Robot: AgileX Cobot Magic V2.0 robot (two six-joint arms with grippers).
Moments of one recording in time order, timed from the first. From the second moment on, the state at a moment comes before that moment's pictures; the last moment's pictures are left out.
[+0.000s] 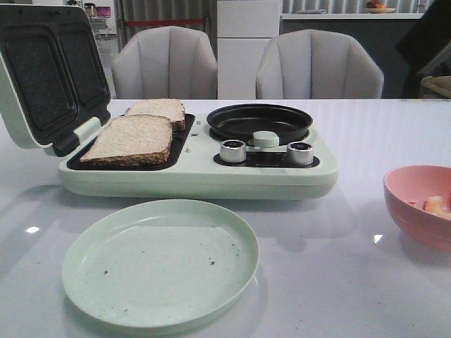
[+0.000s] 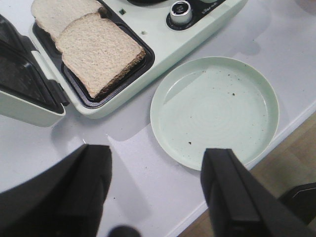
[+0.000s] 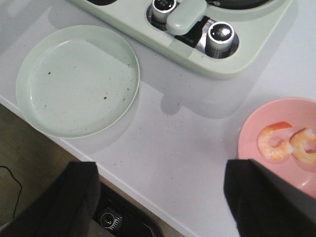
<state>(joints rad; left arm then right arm) -0.86 0.85 -0.87 0.35 0.87 -0.18 0.40 0.96 -0.85 0.16 0.79 -0.12</state>
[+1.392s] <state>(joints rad) 0.25 1.69 -1.42 -0.60 0.82 0.38 0.40 0.95 -0.84 0.16 0.79 -0.12</state>
